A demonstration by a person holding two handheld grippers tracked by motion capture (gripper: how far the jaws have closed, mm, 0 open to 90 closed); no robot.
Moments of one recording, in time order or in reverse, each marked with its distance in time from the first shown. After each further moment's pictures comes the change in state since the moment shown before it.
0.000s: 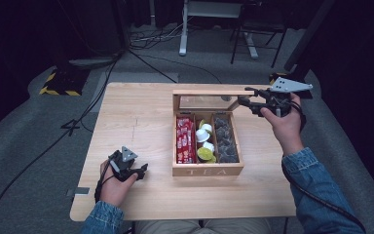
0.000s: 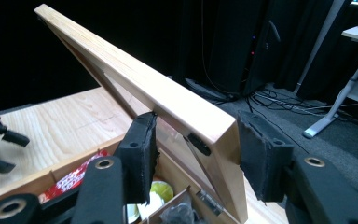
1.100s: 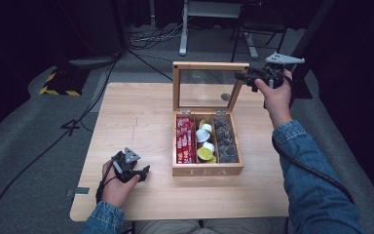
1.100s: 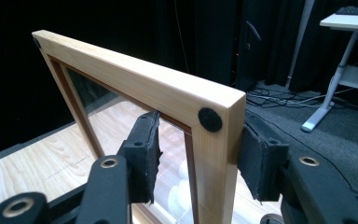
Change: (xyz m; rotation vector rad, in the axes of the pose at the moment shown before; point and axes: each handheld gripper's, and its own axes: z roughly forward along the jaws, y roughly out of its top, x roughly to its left) left arm -0.007 0.001 0.001 0.009 -0.003 0.026; right arm -0.059 0.026 0.047 -0.035 -0.047 0.157
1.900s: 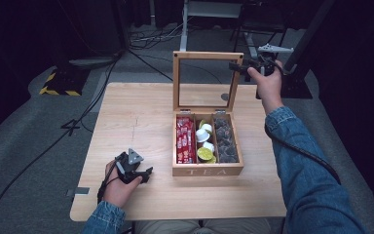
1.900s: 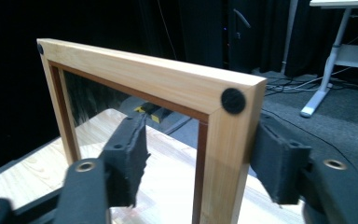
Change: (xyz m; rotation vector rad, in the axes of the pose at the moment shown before) left arm -0.007 0.001 0.005 0.008 -0.039 0.056; right arm -0.031 0.007 0.043 0.024 -0.032 0.092
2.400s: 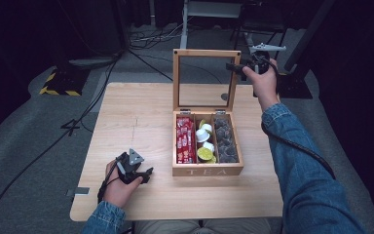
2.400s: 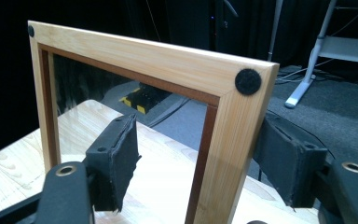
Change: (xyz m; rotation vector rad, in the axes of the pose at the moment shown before) left arm 0.000 0.000 -0.001 -0.003 0.005 0.012; right arm -0.008 -0.002 0.020 0.049 -0.057 -0.015
